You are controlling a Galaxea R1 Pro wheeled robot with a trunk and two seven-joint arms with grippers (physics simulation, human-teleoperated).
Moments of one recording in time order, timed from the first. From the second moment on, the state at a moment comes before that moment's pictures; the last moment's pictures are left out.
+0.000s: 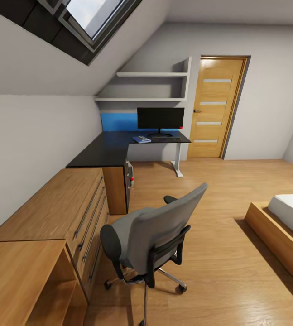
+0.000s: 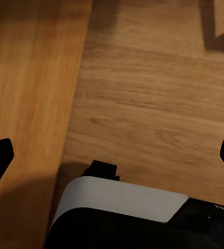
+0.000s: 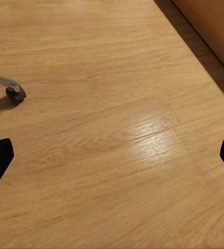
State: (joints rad) left arm 0.01 -0.04 -0.37 -0.36 0.46 -0.27 0.32; right arm -0.20 -0.04 1.27 -0.05 -1.32 -0.80 -0.38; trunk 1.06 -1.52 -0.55
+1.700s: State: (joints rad) left arm -0.59 -0.06 -0.36 -0.52 0.64 0.06 0.33; right arm -0.70 -0.04 1.26 -0.08 -1.32 -0.61 -0.38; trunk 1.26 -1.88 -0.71
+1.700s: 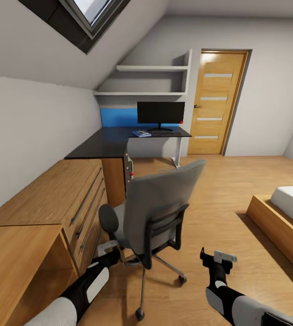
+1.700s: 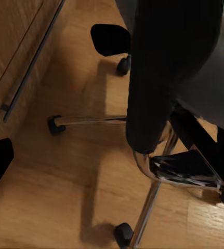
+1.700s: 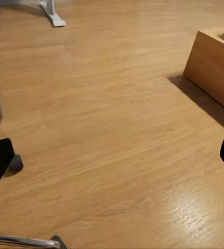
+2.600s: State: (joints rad) left arm -0.61 -0.05 -0.34 -0.47 0.64 0.04 0.32; right arm -0.77 0.00 1.27 -0.17 -1.32 -0.50 -0.39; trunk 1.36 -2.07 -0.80
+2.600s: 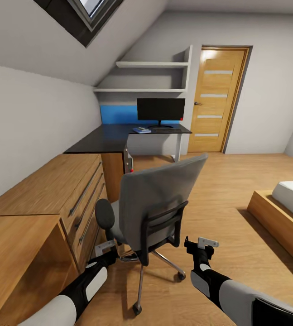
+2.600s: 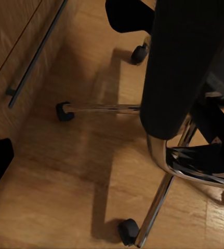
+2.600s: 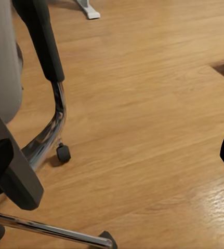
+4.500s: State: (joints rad) left arm -0.61 -0.05 -0.34 -0.47 0.64 0.04 0.32; right arm -0.77 0.00 1.27 -0.18 -1.31 -0.51 -0.39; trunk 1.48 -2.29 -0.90
